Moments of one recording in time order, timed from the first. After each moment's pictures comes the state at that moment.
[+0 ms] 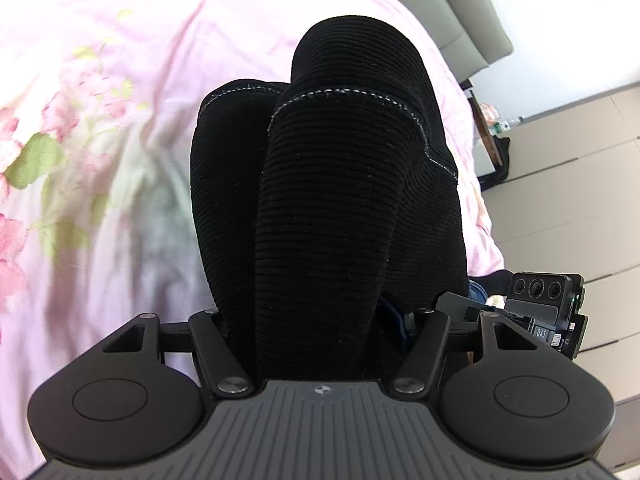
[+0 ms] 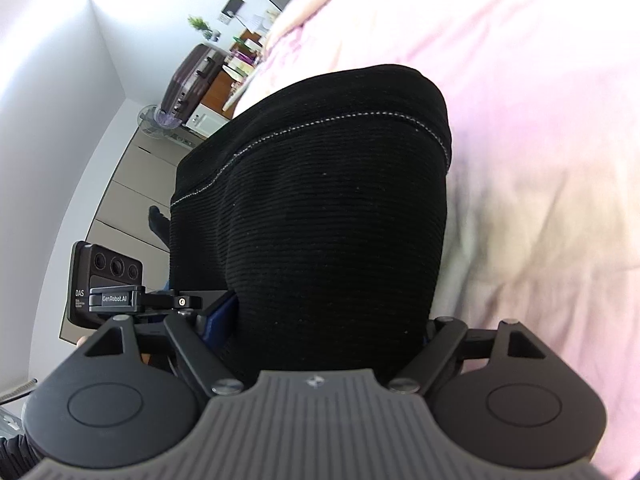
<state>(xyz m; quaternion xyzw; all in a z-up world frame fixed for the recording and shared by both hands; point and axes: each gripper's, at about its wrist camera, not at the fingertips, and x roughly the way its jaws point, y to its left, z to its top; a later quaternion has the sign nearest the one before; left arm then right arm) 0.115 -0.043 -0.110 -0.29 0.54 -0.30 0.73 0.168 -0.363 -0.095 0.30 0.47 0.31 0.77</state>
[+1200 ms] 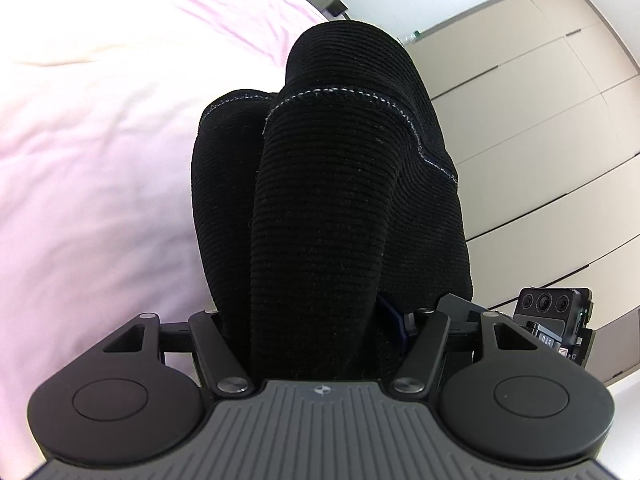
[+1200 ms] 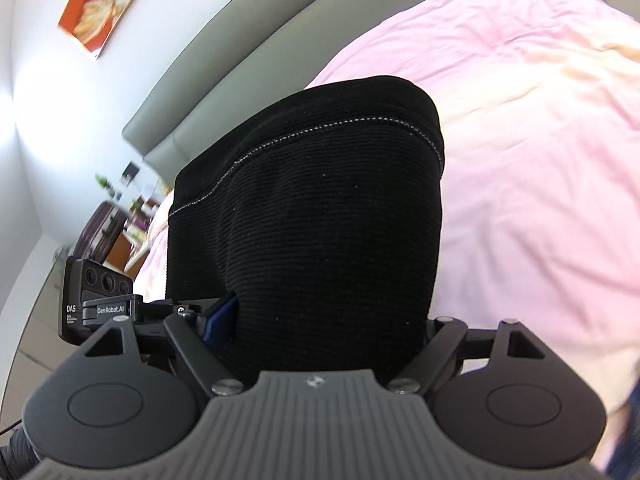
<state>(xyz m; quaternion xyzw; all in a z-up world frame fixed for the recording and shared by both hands) 0.333 -0.523 -0.097 -0.20 0.51 -0.48 0.68 0.184 -0.742 -0.025 0.33 0.36 0.10 0.87</state>
